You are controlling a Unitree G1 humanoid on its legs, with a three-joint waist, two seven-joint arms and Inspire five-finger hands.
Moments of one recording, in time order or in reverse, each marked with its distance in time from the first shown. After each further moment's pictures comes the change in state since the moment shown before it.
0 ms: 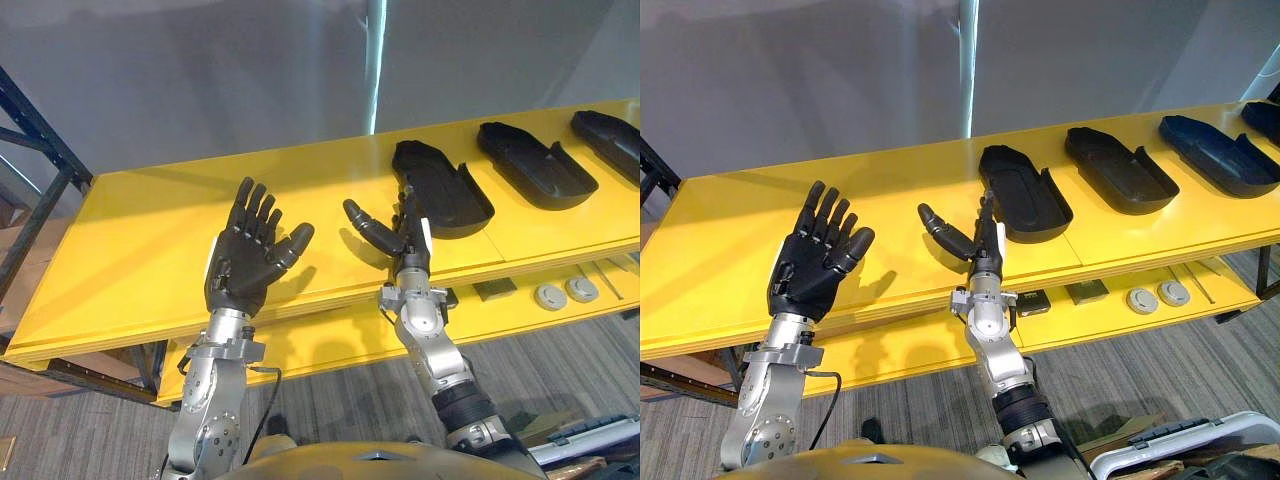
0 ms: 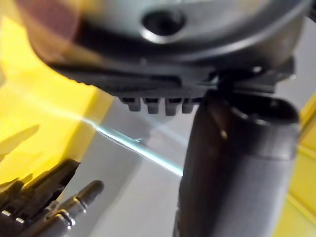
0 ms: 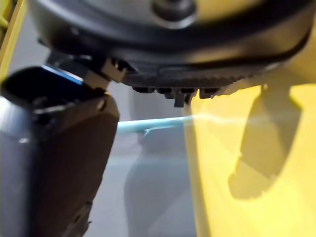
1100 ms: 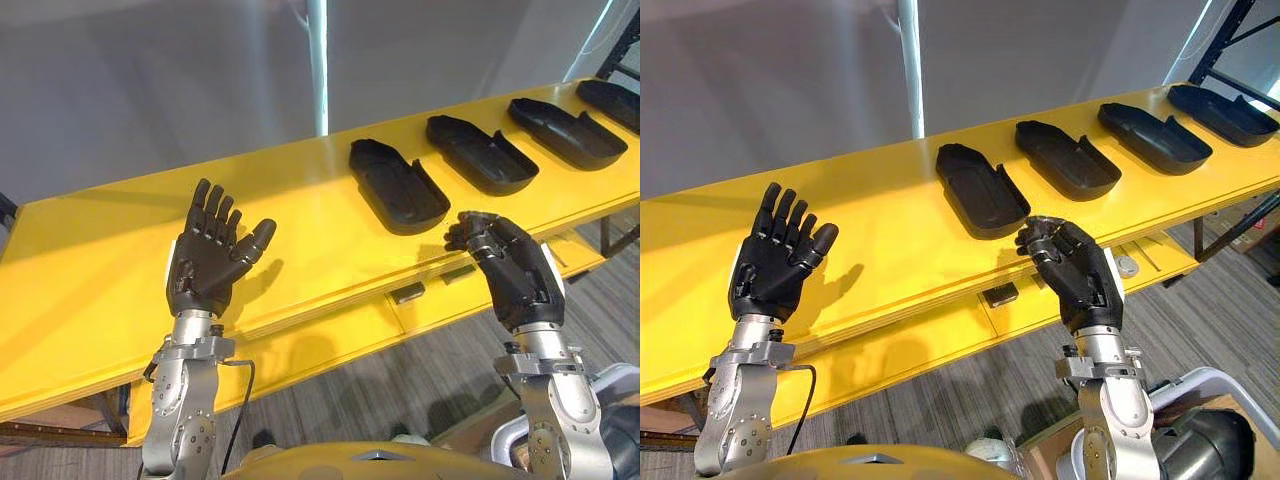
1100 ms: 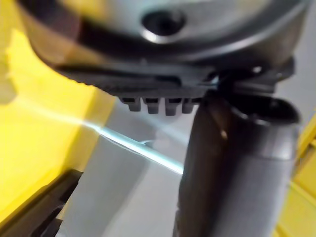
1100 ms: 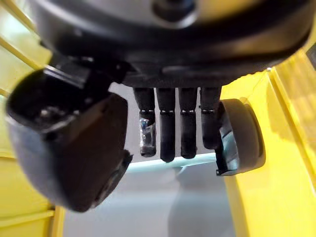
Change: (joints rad) left arm 0.012 -0.001 0.169 -0.001 0.012 0.022 0.003; right arm 0.543 -0.152 -0.442 -0.617 0.310 0.072 0.496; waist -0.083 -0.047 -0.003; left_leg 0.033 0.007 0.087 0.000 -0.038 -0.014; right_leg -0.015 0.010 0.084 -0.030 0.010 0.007
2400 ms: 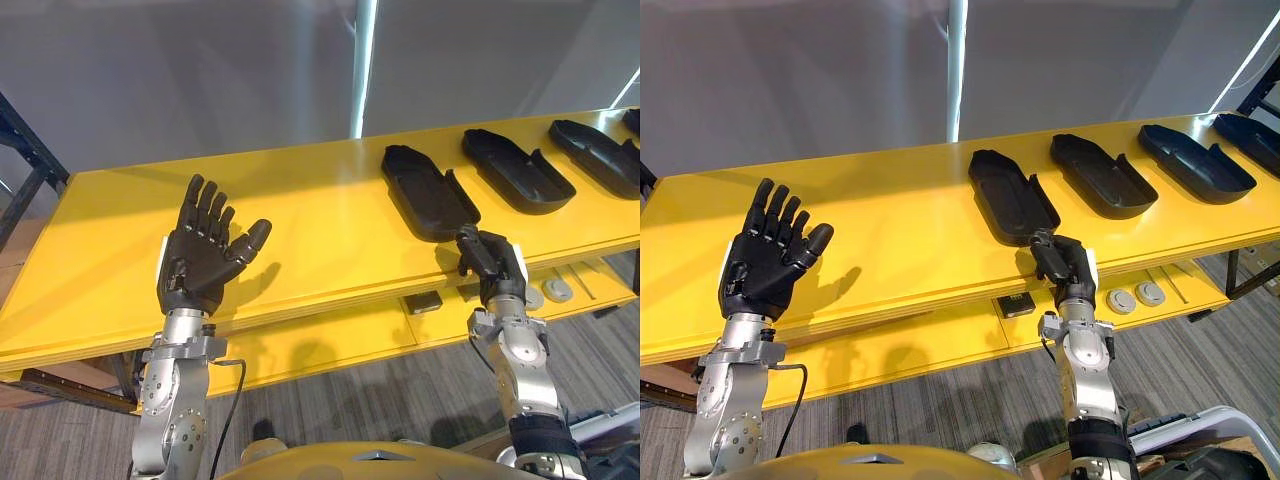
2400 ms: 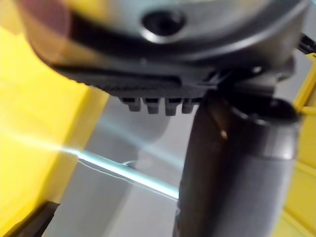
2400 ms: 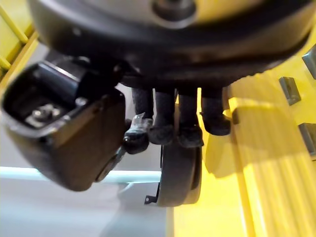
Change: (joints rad) left arm -0.016 0.026 0.042 0.008 0.010 0.001 -0.034; right arm -0.406 -0.050 0.028 0.659 -0.234 -0.055 -0.254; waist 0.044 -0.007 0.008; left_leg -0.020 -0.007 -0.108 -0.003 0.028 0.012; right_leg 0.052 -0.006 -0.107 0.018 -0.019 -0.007
